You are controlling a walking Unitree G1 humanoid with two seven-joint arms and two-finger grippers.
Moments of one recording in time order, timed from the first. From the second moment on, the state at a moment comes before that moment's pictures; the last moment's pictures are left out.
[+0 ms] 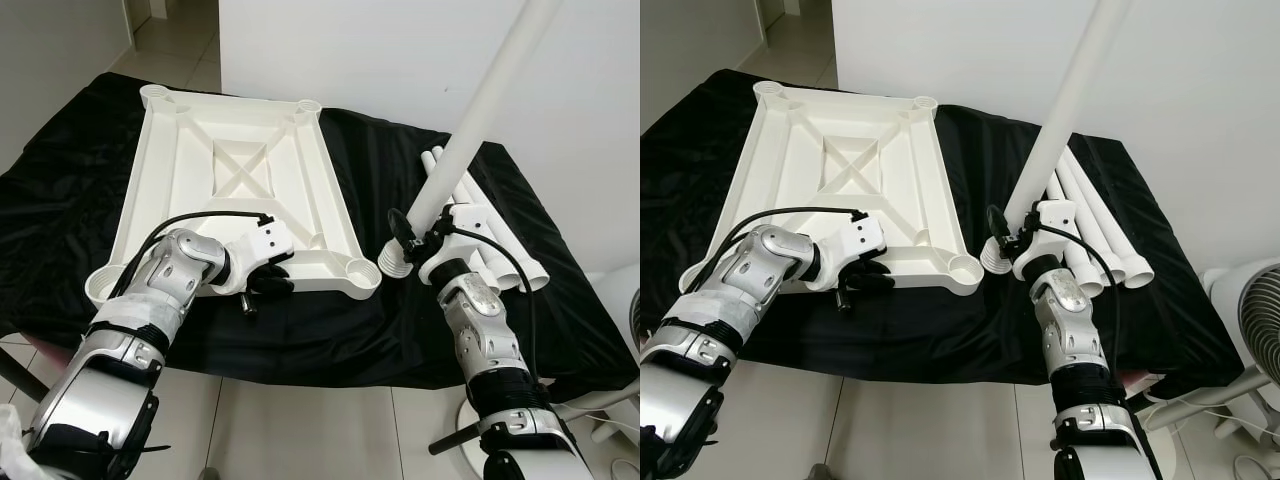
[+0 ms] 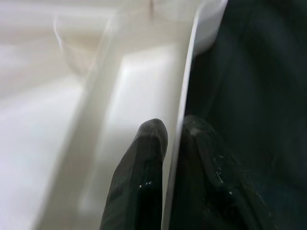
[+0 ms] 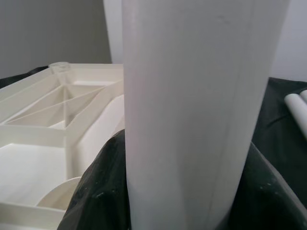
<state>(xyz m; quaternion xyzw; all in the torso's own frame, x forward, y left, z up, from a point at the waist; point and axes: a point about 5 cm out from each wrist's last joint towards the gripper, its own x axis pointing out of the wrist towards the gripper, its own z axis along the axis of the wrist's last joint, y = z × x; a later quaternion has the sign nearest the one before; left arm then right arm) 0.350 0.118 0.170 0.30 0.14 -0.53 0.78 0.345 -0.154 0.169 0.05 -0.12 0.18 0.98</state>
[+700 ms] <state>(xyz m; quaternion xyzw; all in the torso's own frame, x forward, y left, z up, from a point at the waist) 0.331 0.114 0.182 0.14 0.03 -0.41 0.90 0.349 -0.123 0.166 0.03 -0.12 0.23 0.96</state>
